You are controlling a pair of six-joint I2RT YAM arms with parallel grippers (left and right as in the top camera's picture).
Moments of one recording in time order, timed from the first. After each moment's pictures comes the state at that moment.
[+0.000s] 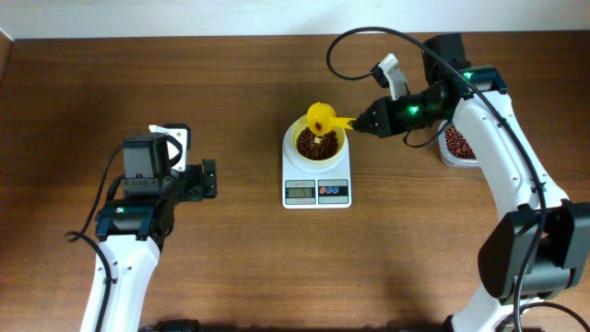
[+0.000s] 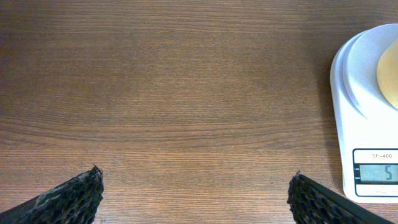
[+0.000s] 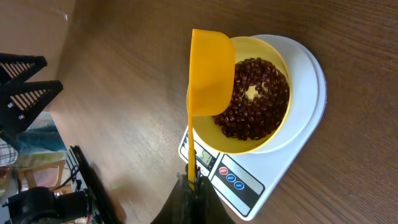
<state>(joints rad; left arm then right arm) 0.02 1.16 0.90 -0.62 -0.01 0.03 0.12 1.88 1.66 -1.01 -0.78 -0.14</state>
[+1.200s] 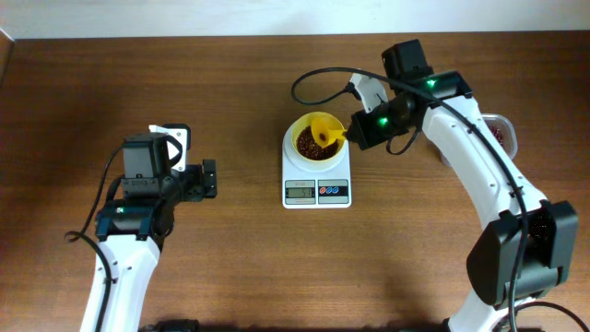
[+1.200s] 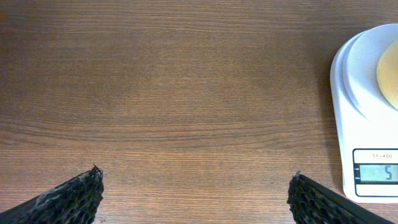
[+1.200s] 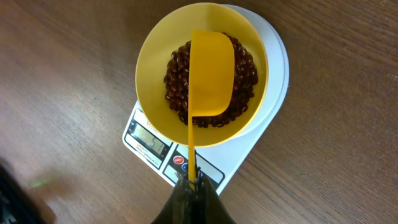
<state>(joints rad) 0.02 1.16 0.90 -0.62 -0.01 0.03 0.27 1.88 1.66 -1.01 -0.44 -0.15</state>
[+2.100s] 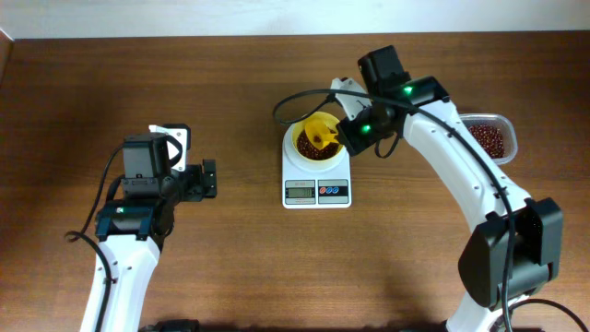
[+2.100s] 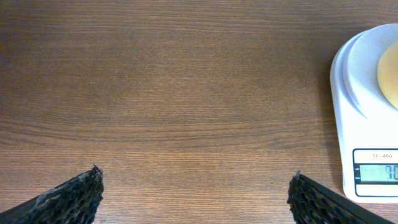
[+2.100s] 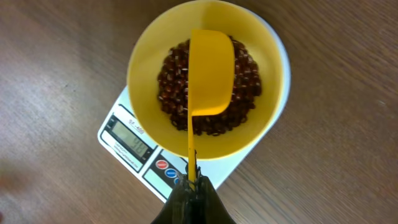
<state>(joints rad) 0.02 1.16 0.90 -0.62 -0.01 0.03 0.36 1.89 1.65 -0.98 -0.31 -0.22</state>
